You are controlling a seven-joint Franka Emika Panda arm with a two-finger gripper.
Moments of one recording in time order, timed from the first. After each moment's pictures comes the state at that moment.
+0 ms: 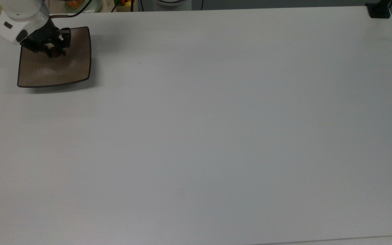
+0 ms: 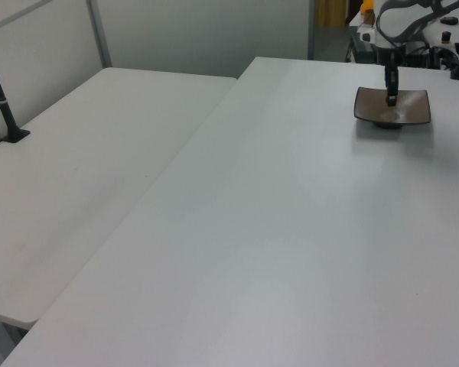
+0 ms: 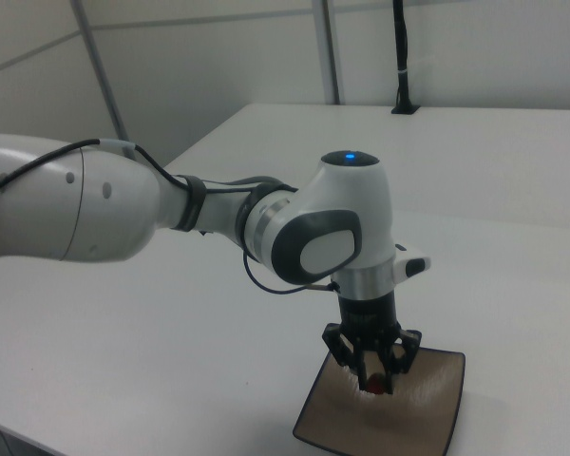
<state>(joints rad) -0.31 0.23 -0.14 -1.91 -0.09 2.07 -0.71</state>
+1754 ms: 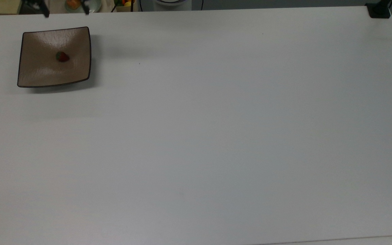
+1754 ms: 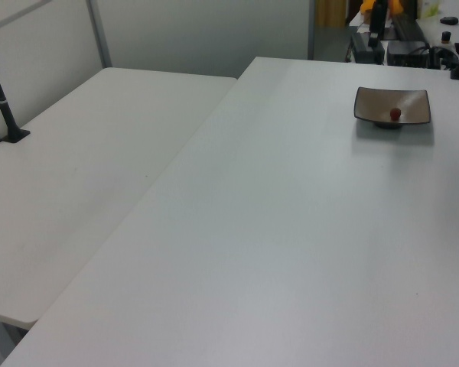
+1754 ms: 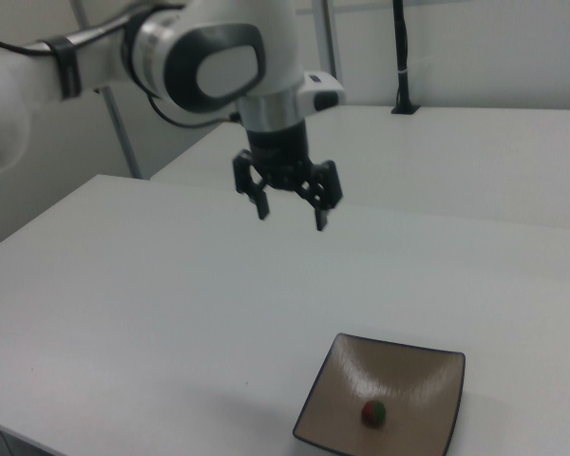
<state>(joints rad) -0.19 0.01 -0.10 -1.65 0.07 1.71 -0.44</state>
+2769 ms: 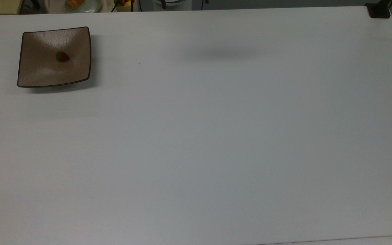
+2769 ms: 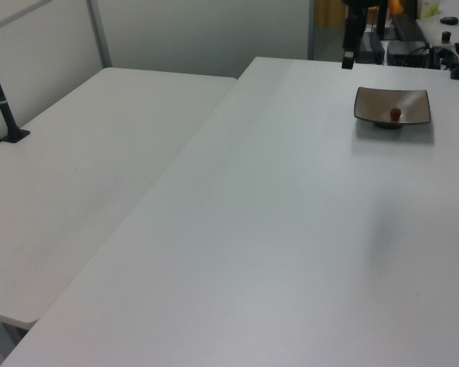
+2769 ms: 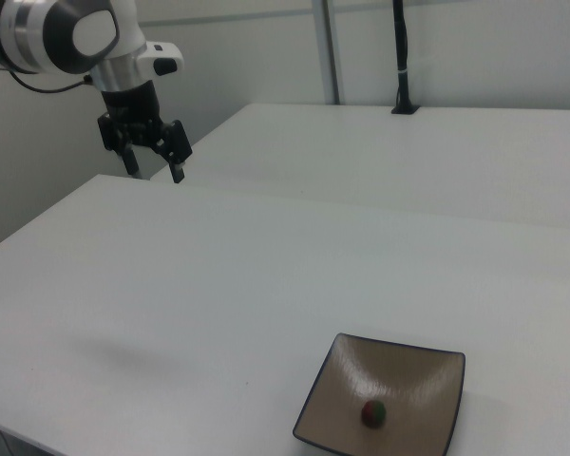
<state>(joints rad) -0.06 -0.04 0.24 -1.64 0.09 1.68 0.01</state>
